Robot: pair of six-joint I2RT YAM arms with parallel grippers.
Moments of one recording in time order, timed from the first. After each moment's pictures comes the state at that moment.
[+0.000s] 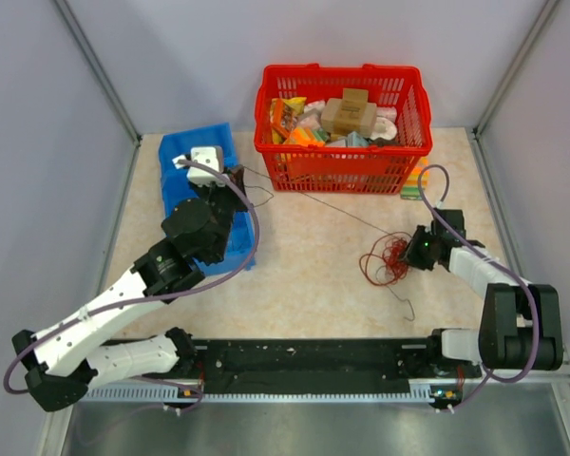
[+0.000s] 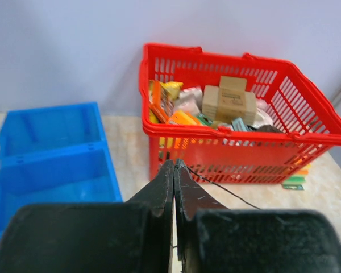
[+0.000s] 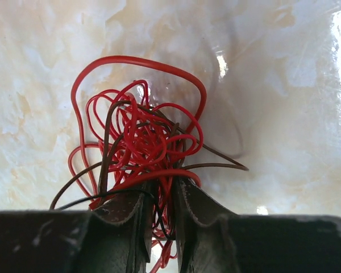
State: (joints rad) left arm -0.92 0.98 1.10 -0.02 -0.77 -0.16; right arm -0.03 1.29 0.56 -0.28 -0.23 0.47
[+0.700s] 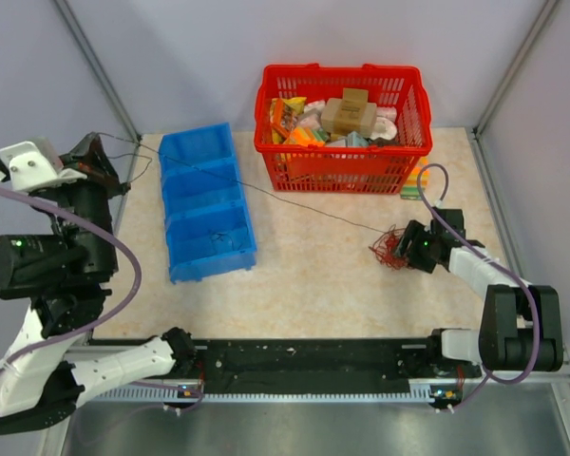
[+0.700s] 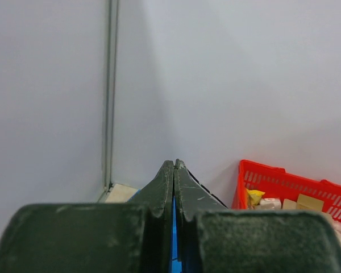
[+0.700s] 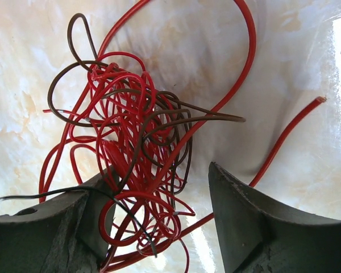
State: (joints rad) left arm -0.92 0.78 1.44 0.10 -1.02 0.43; right arm -0.03 1.29 0.57 -0.28 -0.23 0.47
